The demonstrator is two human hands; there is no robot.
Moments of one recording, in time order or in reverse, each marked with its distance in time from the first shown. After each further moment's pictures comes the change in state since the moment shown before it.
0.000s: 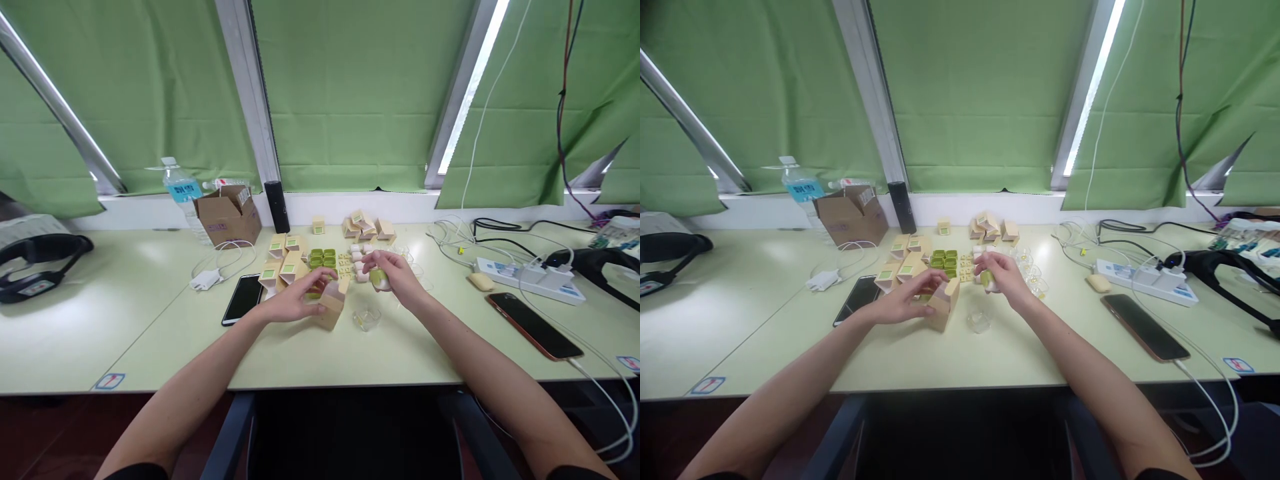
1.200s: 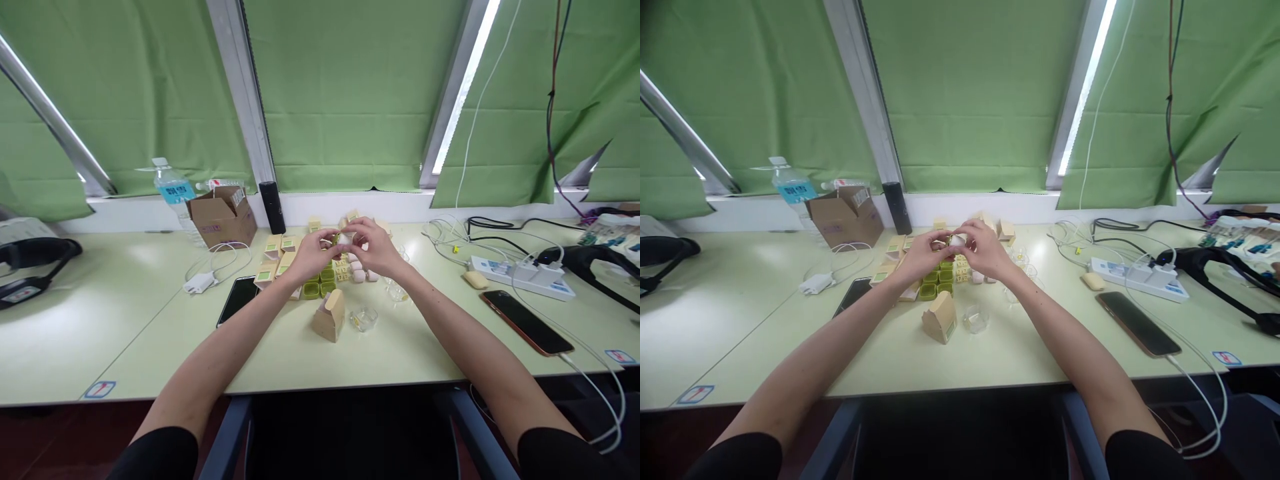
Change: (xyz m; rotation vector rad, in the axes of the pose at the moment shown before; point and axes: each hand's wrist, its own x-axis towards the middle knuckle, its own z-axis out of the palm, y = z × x) left_hand 0.093 0.020 -0.003 -0.119 0.518 -0.115; right_hand 0.058 -0.025 0.008 -0.594 -0.020 -0.642
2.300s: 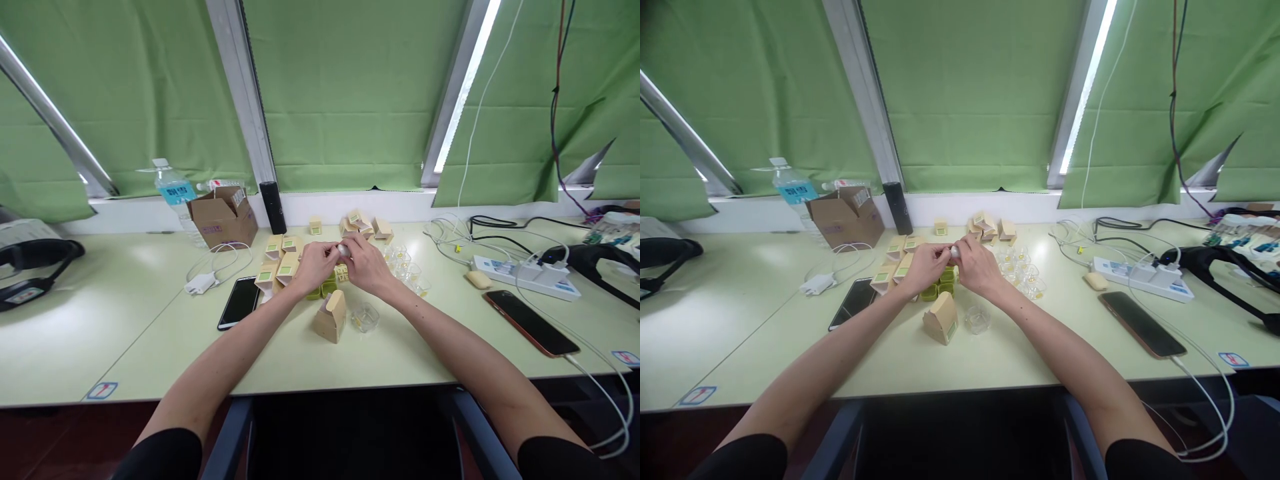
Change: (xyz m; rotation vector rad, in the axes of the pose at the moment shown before) left_hand -0.008 -0.016 0.012 0.290 0.060 0.106; right_hand -0.025 -0.003 0.034 -0.534 -0.055 -0.047
